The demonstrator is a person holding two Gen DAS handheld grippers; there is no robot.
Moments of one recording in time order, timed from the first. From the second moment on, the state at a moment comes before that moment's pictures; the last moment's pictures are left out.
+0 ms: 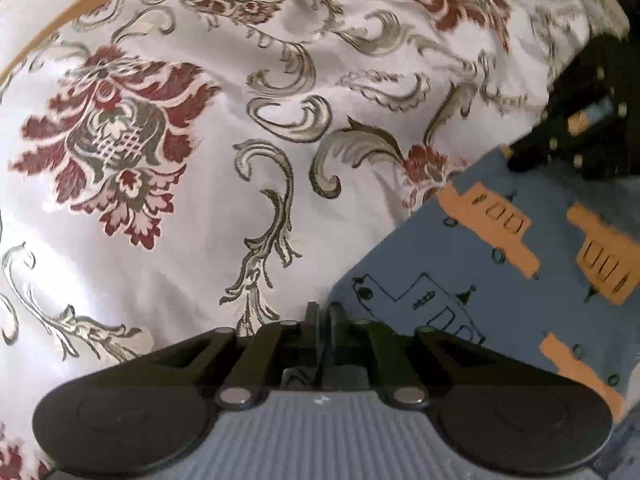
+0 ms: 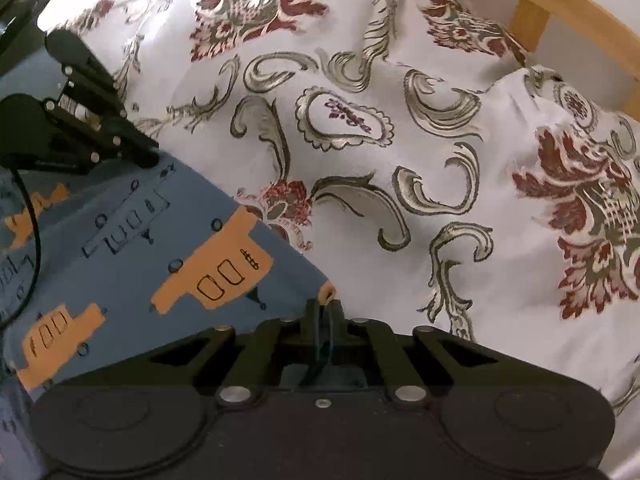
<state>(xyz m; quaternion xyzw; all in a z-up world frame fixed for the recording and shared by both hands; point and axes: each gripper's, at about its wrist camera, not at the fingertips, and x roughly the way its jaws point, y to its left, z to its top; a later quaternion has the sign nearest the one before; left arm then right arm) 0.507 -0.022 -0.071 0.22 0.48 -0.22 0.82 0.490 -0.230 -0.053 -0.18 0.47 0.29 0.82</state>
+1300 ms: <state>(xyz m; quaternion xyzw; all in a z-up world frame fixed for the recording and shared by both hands) 0.541 0.102 -0.043 0.11 0.64 -0.34 0.68 0.574 -0.127 -0.050 -0.16 0.54 0.45 0.69</state>
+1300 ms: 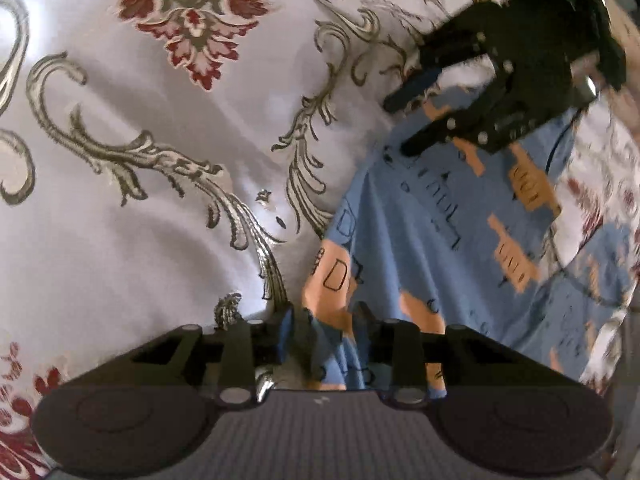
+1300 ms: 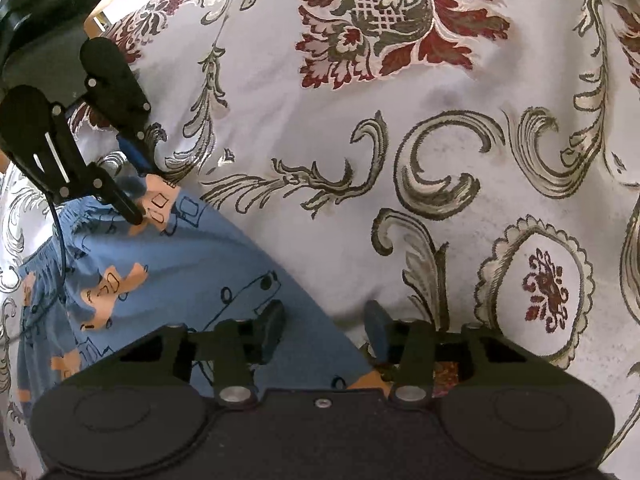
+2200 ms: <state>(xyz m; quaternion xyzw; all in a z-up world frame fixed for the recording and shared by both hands) 0.427 0.085 0.032 0.20 0.44 -0.28 0.83 0.393 -0.149 0.012 -0.23 0.34 0.36 0.84</state>
